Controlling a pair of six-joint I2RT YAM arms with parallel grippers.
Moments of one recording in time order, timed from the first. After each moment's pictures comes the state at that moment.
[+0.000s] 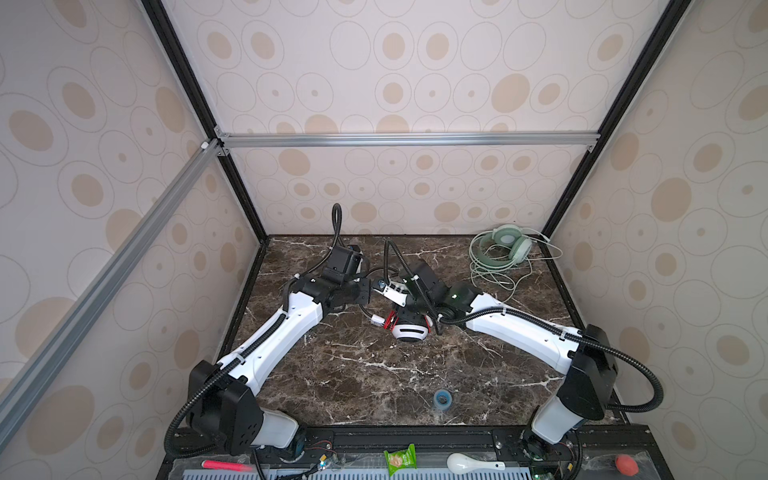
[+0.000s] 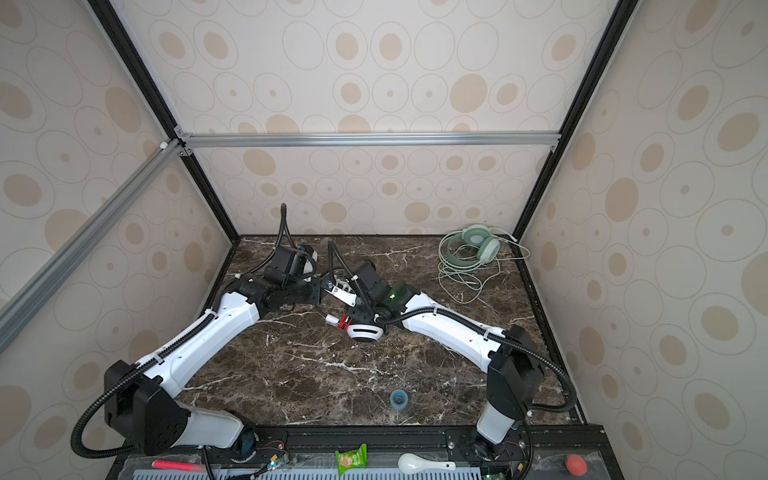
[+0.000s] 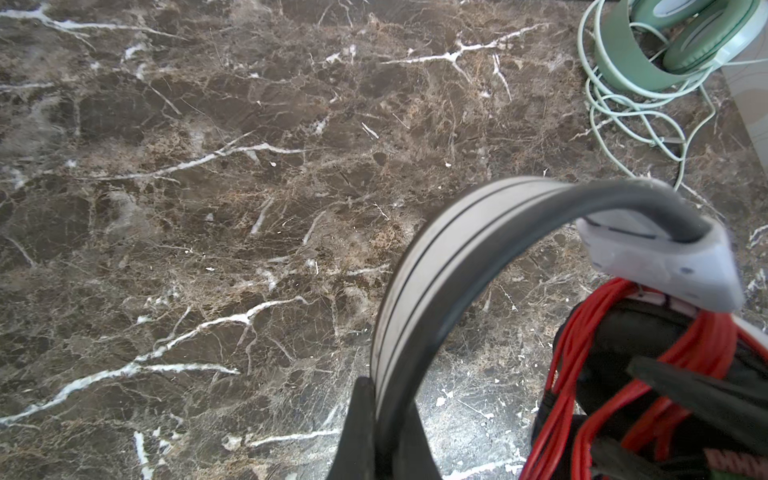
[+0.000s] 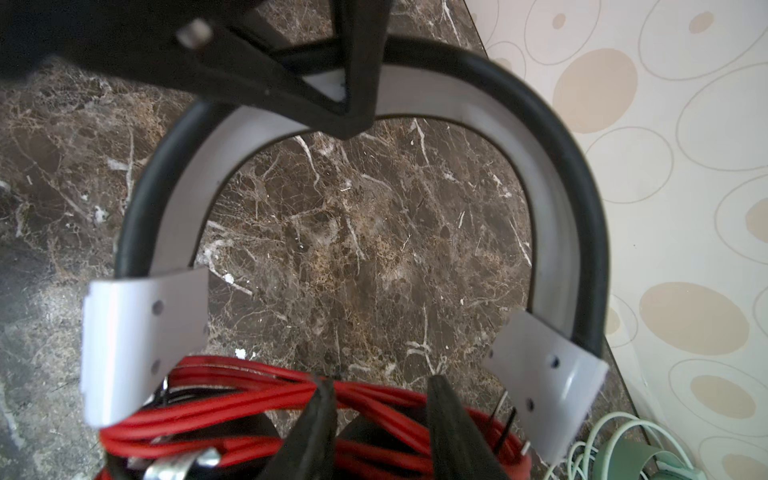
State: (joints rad) left arm -0.47 1.41 1.25 -0.71 -0.03 -0.34; right arm 0.87 1.65 1.41 -0.53 0.15 -0.46
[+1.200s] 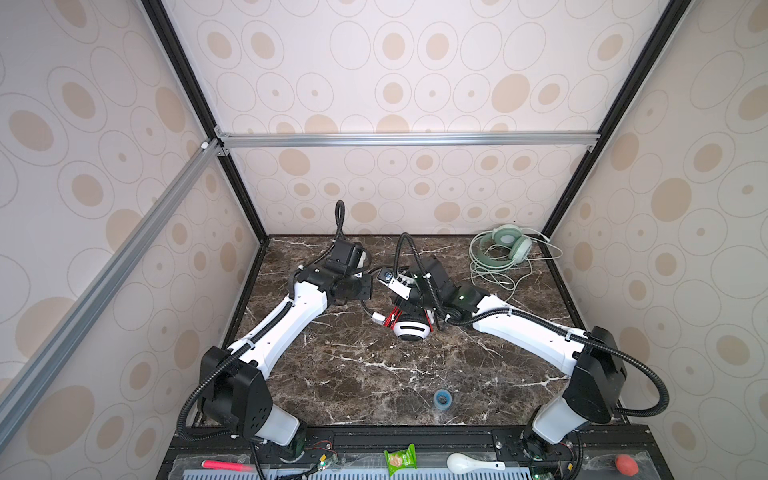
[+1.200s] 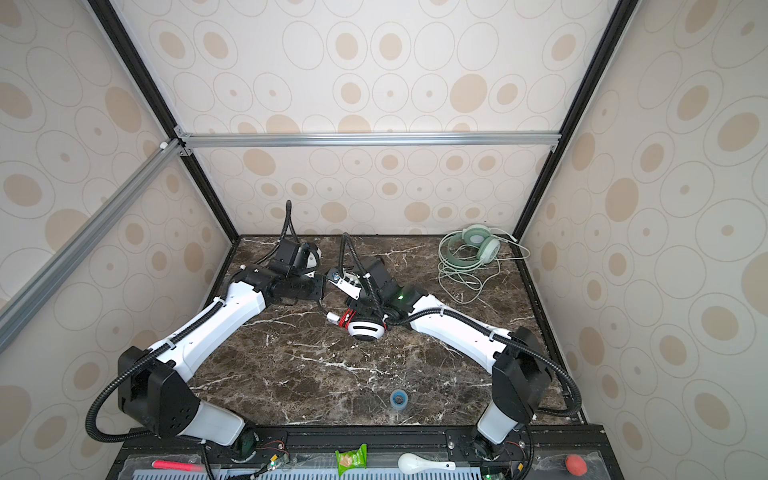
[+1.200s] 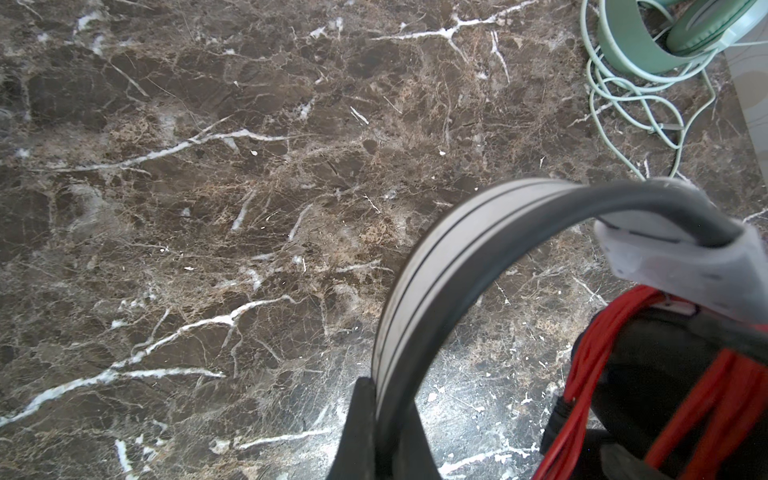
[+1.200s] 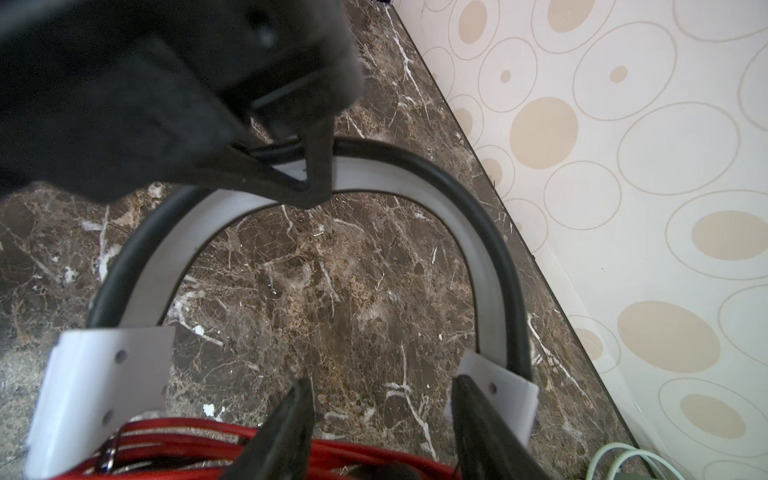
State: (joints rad) left arm -0.44 1.49 1.33 -0.76 0.03 -0.33; right arm 0.83 1.61 1.33 -0.34 0.10 -0.46
